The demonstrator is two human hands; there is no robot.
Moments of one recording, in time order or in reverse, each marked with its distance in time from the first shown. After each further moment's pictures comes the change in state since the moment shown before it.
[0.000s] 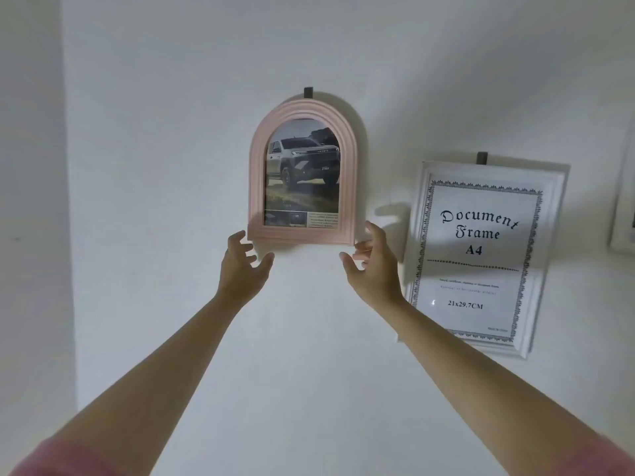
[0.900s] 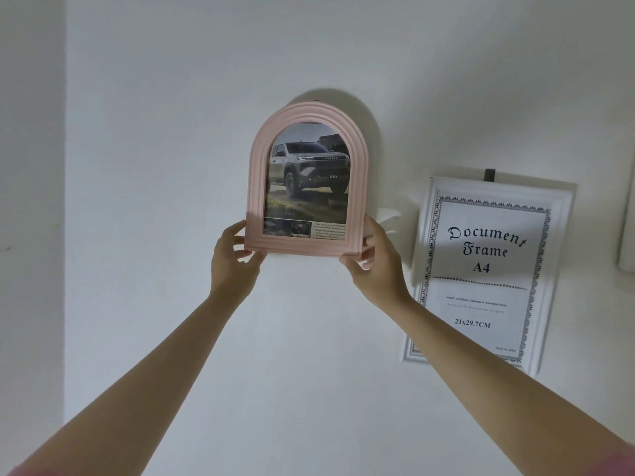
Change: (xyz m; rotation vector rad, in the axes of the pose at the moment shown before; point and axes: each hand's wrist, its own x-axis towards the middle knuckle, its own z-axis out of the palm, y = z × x) left_hand 0.025 0.006 -0.012 -0.210 0.107 0.085; right_hand 0.027 -0.018 -0.008 0.053 -0.038 -0.117
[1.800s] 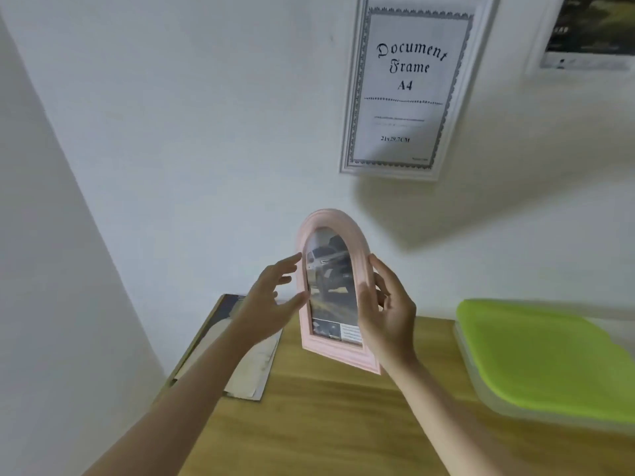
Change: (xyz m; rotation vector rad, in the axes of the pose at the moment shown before) left_hand -0.363 0.063 -0.027 0.157 -0.685 -0.299; right_hand -0.353 -0.115 -0.149 0.088 0.118 0.463
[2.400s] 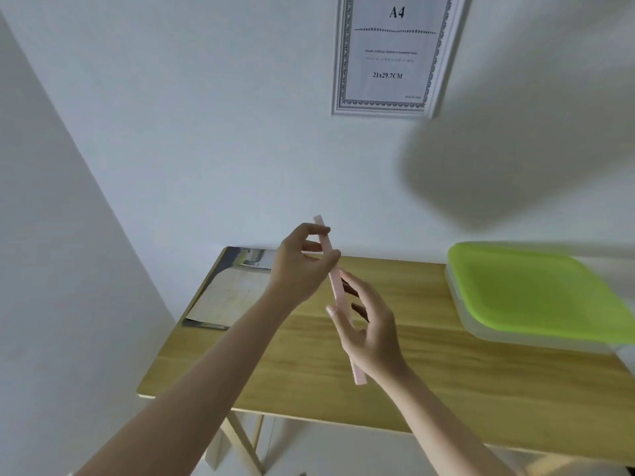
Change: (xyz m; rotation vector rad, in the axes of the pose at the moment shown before) left_hand -0.054 0.054 0.053 -0.126 0.118 -0.188; right_hand -0.106 -0.014 -0.033 -0.035 -0.259 -0.005
